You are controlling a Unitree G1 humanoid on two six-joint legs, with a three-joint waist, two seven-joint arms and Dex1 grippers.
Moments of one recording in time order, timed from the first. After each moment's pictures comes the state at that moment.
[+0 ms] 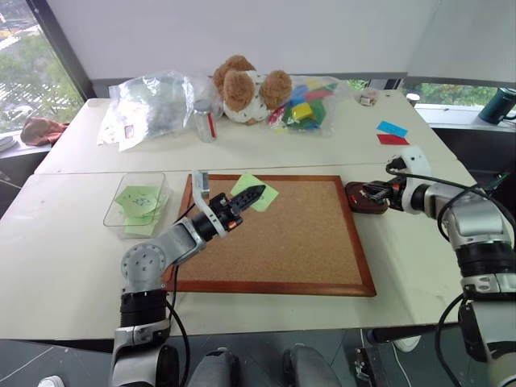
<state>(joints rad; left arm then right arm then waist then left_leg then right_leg) -0.45 0.10 0.27 -0.04 -1.28 1.03 -0.24 -0.70 -0.76 -0.01 0.48 0.19 0.58 0.77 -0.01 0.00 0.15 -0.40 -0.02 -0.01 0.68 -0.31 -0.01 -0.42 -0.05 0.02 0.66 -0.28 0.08</state>
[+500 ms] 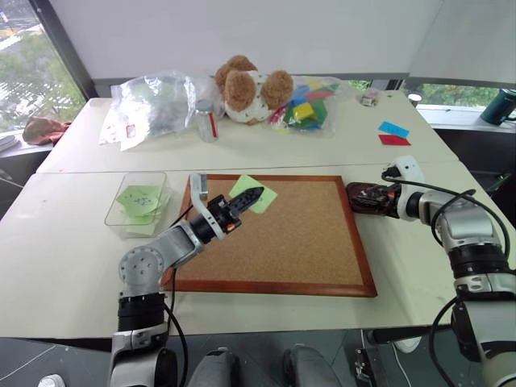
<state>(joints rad) -0.44 0.11 0.27 -0.05 -1.28 1.03 -0.24 -0.70 -0.73 -0.01 0.53 0.17 0.56 0.79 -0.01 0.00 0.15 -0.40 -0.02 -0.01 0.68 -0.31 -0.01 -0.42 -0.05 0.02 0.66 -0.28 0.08</state>
